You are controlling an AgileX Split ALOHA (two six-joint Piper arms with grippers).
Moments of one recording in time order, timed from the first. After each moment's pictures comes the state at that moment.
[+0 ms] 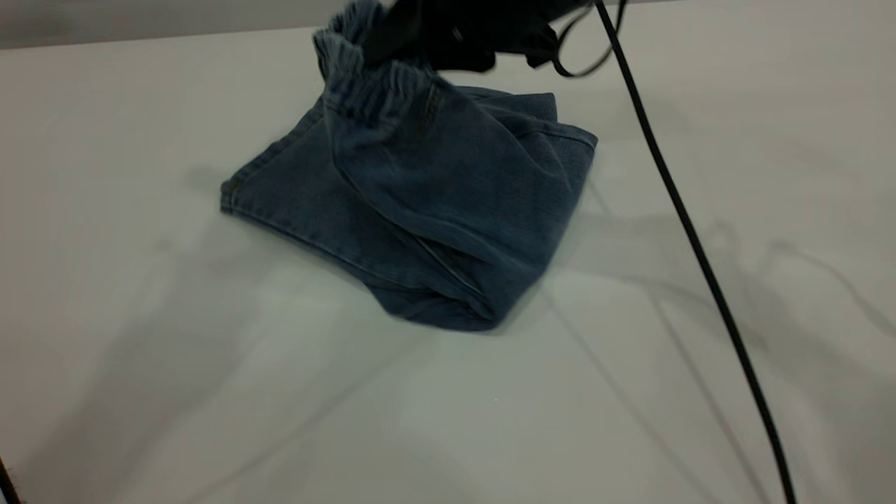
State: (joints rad) left arm -0.46 1.49 -1.36 0.86 0.35 -0.38; right arm 0.41 2.09 -1.22 1.75 0.58 -1.24
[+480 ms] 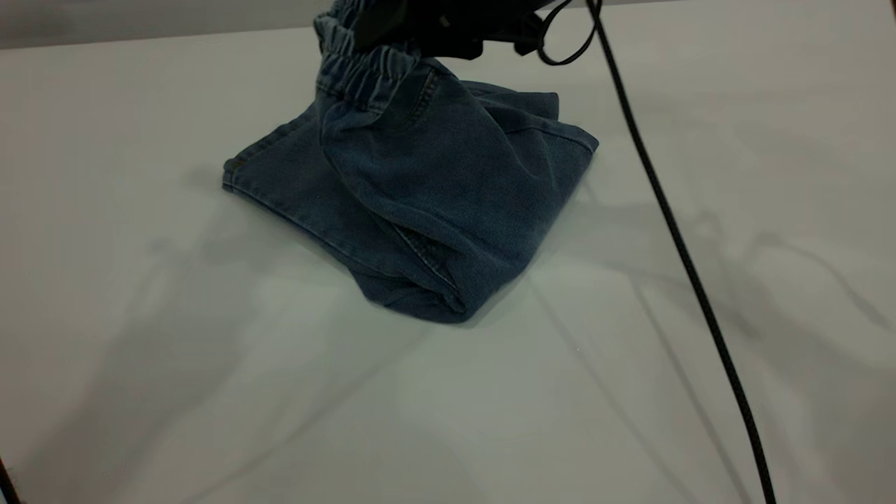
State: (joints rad) left arm -0.46 1.49 -1.36 0.86 0.35 -0.38; right arm 0.41 2.15 -1.30 1.74 0.57 -1.23
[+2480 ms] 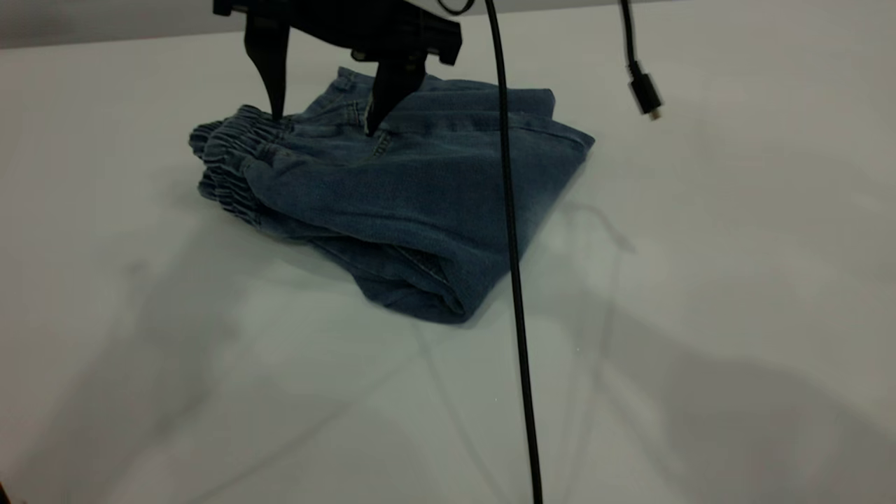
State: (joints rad) left arm -0.46 1.40 -1.36 0.86 0.34 -0.41; right arm 0.63 2.42 -2.04 0.22 0.91 0.64
